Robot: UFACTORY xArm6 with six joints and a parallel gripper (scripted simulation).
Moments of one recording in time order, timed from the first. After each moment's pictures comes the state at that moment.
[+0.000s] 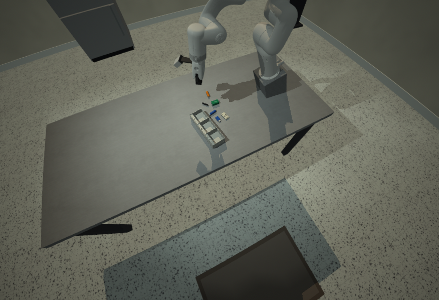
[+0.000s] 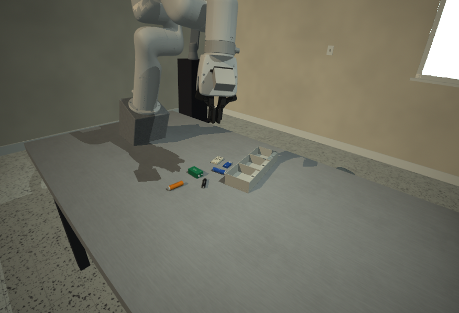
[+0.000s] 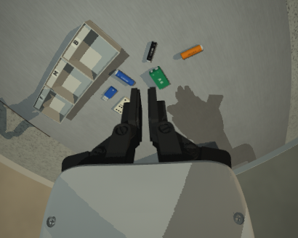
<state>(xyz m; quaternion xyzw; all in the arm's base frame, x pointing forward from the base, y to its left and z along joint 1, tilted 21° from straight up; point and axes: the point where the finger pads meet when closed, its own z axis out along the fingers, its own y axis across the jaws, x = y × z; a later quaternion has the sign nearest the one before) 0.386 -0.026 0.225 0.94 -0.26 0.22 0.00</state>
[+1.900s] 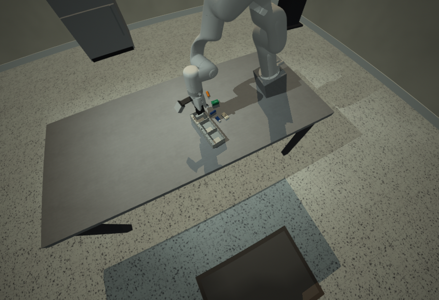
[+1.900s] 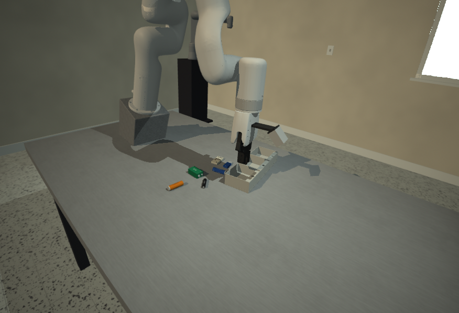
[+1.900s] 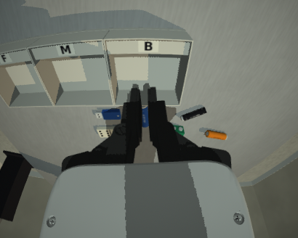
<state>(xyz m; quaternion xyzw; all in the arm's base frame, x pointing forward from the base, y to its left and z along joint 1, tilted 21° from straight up) 0.478 0.055 0.113 0.98 0.13 0.18 0.03</state>
